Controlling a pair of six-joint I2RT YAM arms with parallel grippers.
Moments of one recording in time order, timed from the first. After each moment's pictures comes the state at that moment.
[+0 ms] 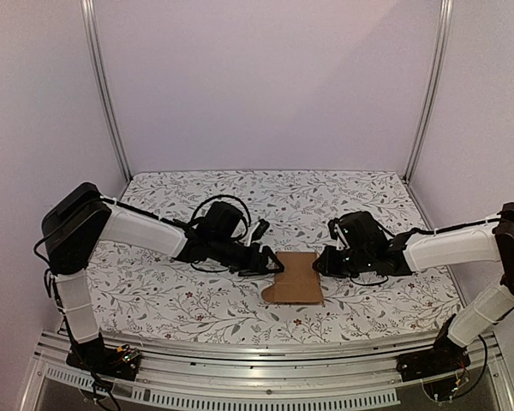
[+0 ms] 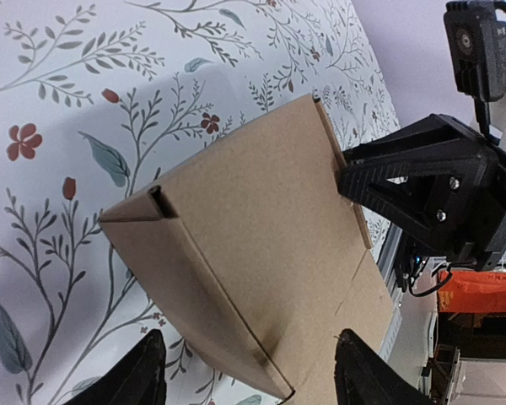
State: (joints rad) left arm -0.83 1.92 1.05 0.14 0.51 -0.66; right arm 0.78 1.52 0.72 0.00 -0.04 0.72
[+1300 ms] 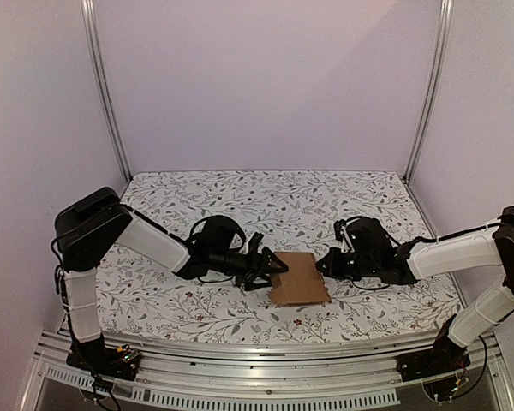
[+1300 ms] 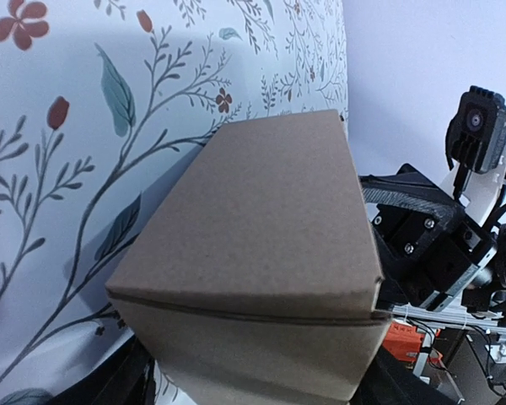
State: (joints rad) left arm -0.83 2.00 0.93 0.51 0.59 -1.12; right arm 0.77 1.50 0.62 0.17 -0.04 0.77
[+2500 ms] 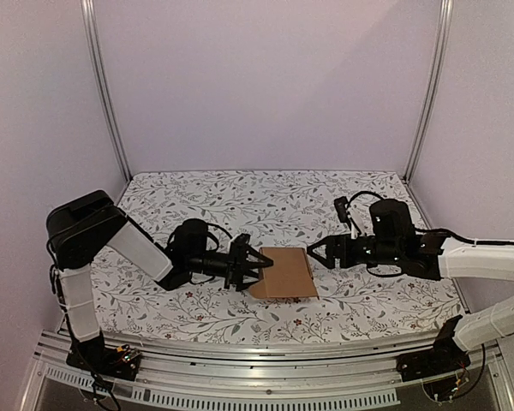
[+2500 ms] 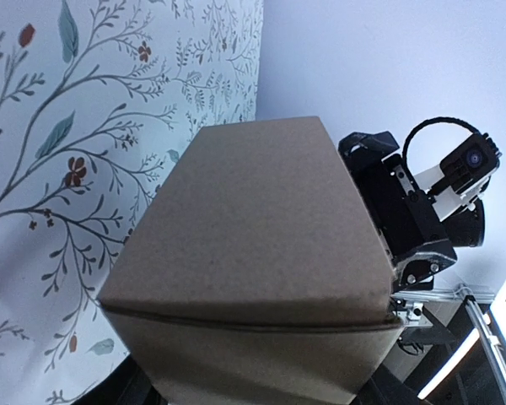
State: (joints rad) left arm -0.77 1.97 0.73 0.96 0.79 -1.43; right arm 0.77 1.24 0.65 0.07 -0.17 0.49
